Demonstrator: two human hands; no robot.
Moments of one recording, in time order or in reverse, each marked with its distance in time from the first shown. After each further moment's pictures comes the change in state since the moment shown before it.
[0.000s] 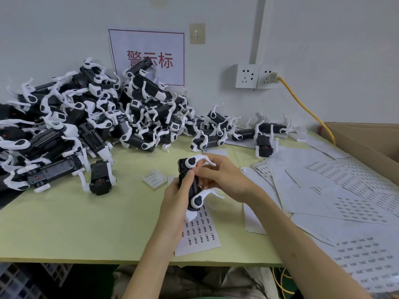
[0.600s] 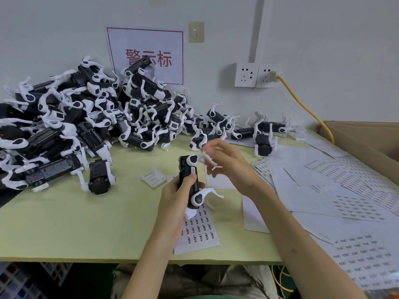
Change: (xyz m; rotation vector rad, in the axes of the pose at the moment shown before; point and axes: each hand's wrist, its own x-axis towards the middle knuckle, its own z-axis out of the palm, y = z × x) left_hand -0.002 0.000 -0.002 0.008 0.013 0.030; right_hand 0.001 -0.006 -0.017 0.055 0.138 -0.105
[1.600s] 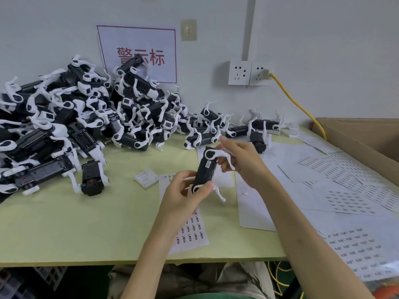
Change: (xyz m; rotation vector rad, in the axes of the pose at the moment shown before) left_hand -0.002 -0.004 0.002 0.269 -0.147 0.140; right_hand -0.003 -0.009 -0.028 0.031 0.273 0.156
